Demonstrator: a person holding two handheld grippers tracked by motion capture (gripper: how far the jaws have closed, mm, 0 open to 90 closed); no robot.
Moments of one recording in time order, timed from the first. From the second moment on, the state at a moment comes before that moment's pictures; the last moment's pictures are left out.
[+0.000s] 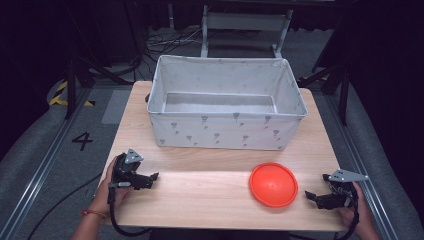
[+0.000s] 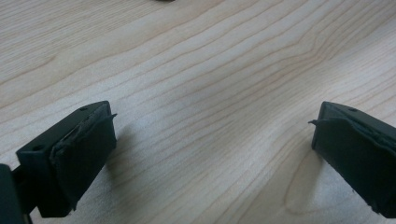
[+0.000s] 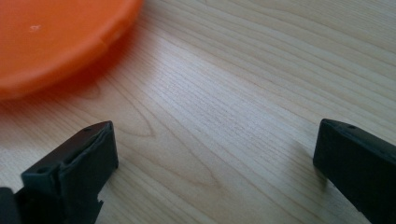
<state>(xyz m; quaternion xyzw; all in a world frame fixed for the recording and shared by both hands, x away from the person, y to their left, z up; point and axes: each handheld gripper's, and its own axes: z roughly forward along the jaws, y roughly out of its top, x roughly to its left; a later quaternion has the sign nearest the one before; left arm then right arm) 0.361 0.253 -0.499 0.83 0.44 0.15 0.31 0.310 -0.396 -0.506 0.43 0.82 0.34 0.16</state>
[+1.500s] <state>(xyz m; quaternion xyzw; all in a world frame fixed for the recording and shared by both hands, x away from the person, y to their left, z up) 0.358 0.262 -0.499 0.84 0.42 0.14 0.31 0.335 -0.366 -0.455 0.37 0.85 0.34 0.14</state>
